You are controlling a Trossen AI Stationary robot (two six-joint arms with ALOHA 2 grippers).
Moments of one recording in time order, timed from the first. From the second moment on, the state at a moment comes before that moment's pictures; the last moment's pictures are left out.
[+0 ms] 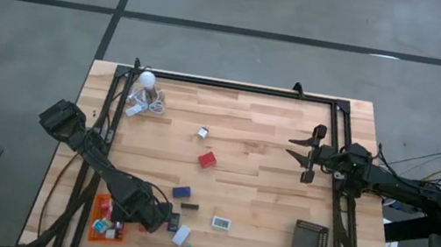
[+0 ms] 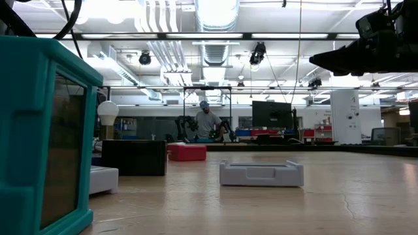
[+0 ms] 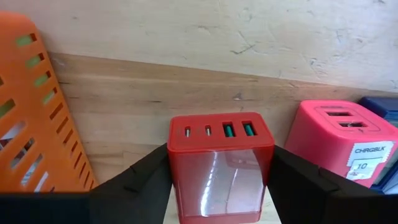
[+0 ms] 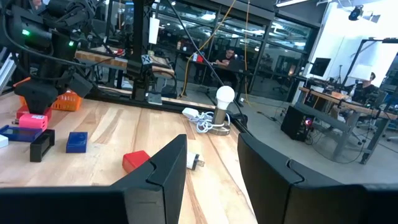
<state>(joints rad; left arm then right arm) -0.65 1.72 0.93 -0.58 0.13 -2.36 -0.29 0.31 0.01 0.37 -0.13 -0.19</state>
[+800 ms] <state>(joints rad) -0.61 1.63 1.11 -0.93 0.13 -2.31 -0.29 0.31 0.01 0.37 -0.13 -0.19</state>
